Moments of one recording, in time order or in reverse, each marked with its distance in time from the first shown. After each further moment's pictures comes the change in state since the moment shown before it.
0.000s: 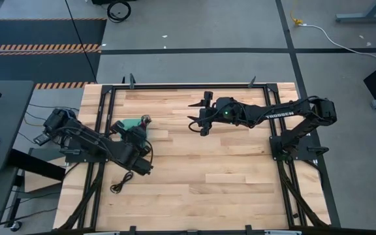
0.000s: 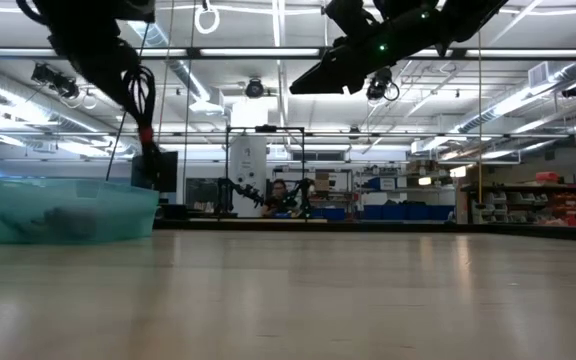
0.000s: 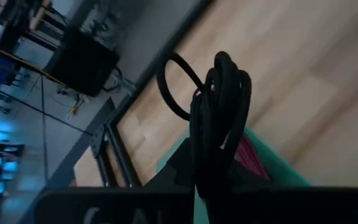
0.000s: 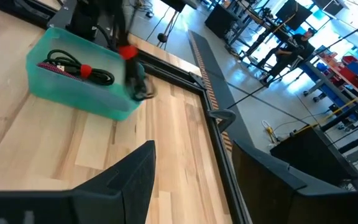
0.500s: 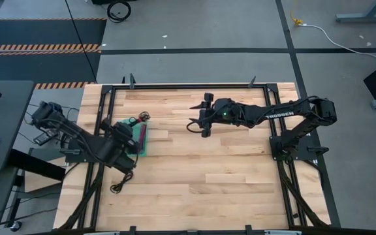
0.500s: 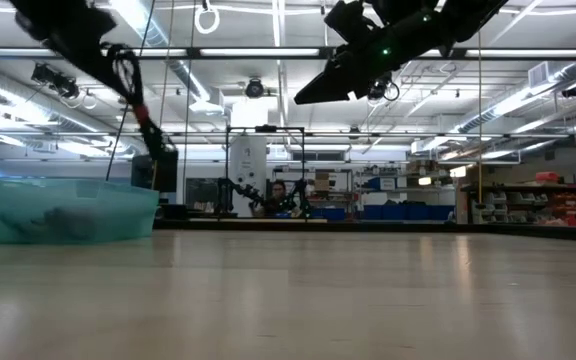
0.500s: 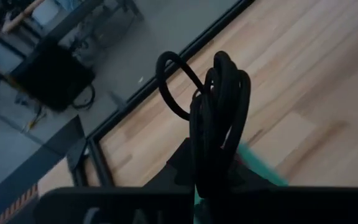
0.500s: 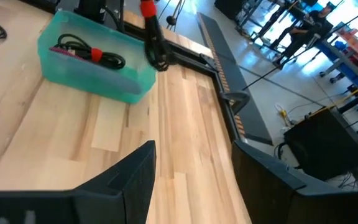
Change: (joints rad) left arm -0.083 -0.234 -0.124 0.001 -0.076 -0.126; right arm 0.001 0.000 0.000 -0.080 0.000 0.062
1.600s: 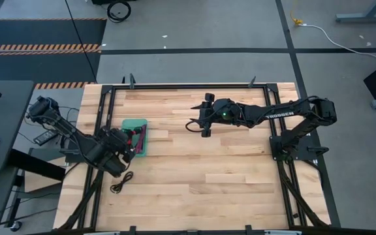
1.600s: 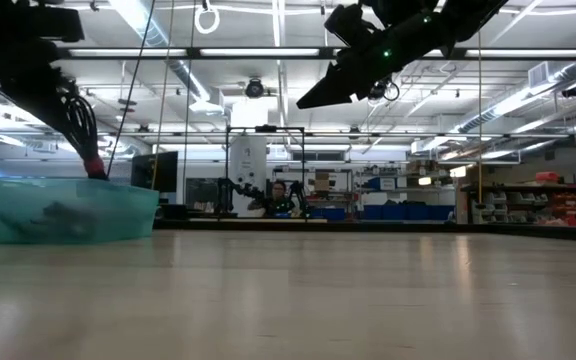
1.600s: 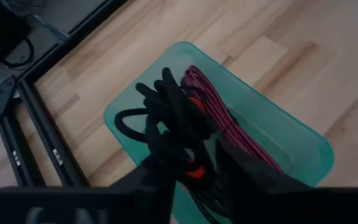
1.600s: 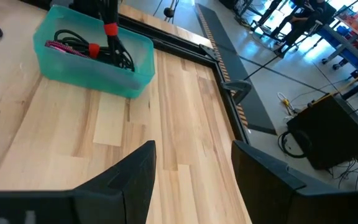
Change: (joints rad) left arm -0.121 -0.167 -0.250 0.232 0.212 -0.024; right arm 0.000 0.000 0.000 -0.030 0.018 0.050
